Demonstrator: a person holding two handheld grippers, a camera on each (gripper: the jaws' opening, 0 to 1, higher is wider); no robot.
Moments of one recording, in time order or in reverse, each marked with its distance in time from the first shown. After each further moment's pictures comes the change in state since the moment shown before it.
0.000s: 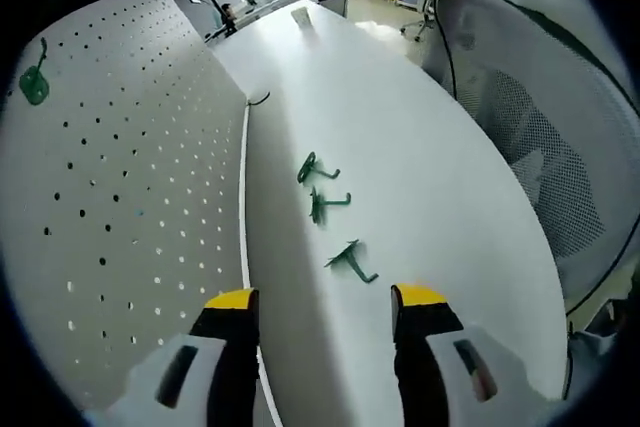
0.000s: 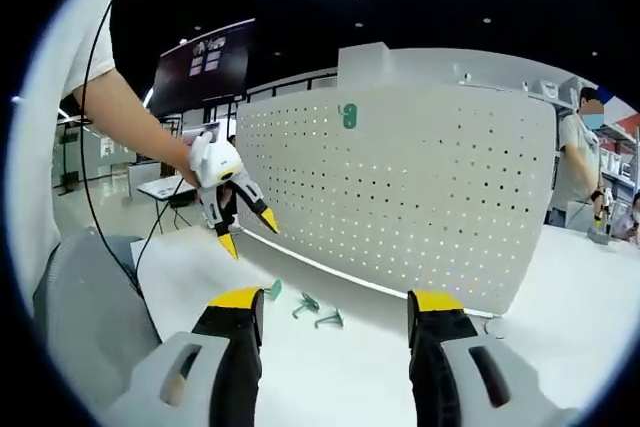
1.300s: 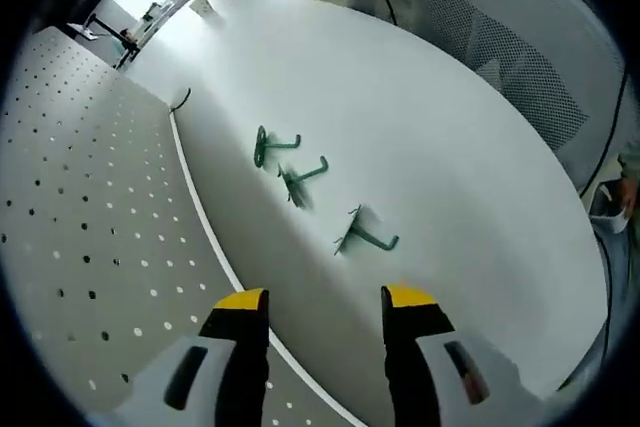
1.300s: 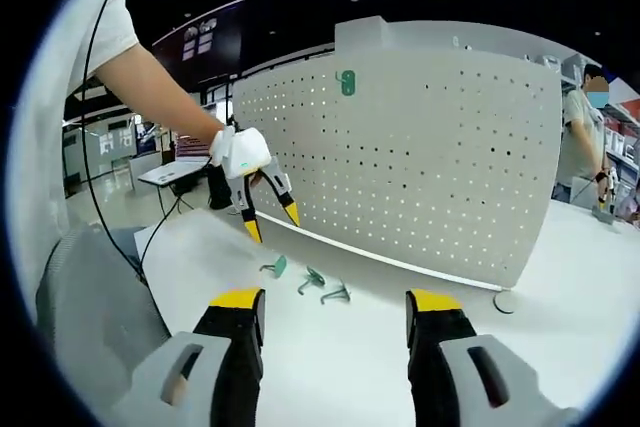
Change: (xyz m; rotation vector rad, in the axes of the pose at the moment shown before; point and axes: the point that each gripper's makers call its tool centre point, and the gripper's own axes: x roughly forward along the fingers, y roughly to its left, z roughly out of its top) left arm 0.042 0.014 -0.013 0.376 0.118 -0.195; right arm 0.004 0.001 -0.023 0.039 0.108 0.014
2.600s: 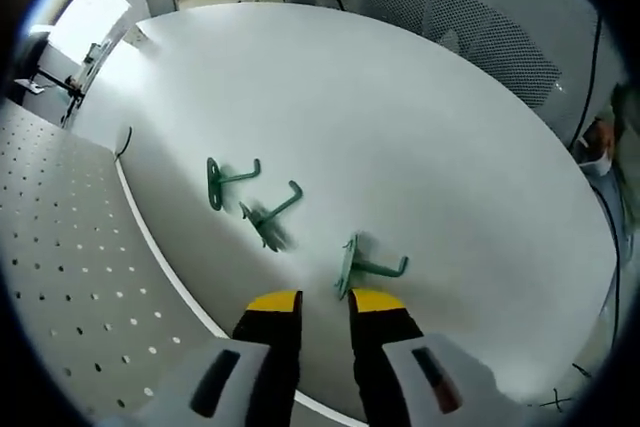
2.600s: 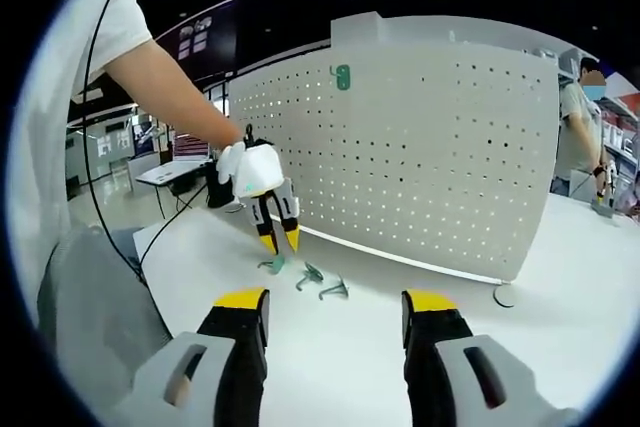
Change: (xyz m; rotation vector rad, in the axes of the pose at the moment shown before) left arm 0.038 -0.004 0.023 0.191 -0.025 -0.139; right arm -0.001 -0.003 -0.004 0.017 0.010 -0.006
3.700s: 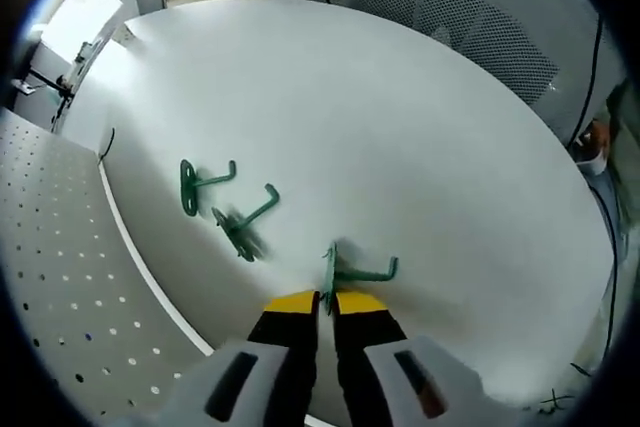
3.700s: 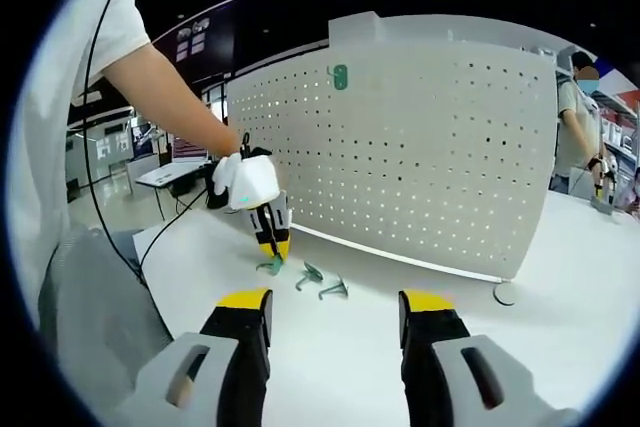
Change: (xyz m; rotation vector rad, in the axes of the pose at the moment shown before) left arm 0.013 -0.013 0.002 0.006 0.010 -0.039; right arm 0.000 -0.001 0.000 0.010 0.000 -0.001
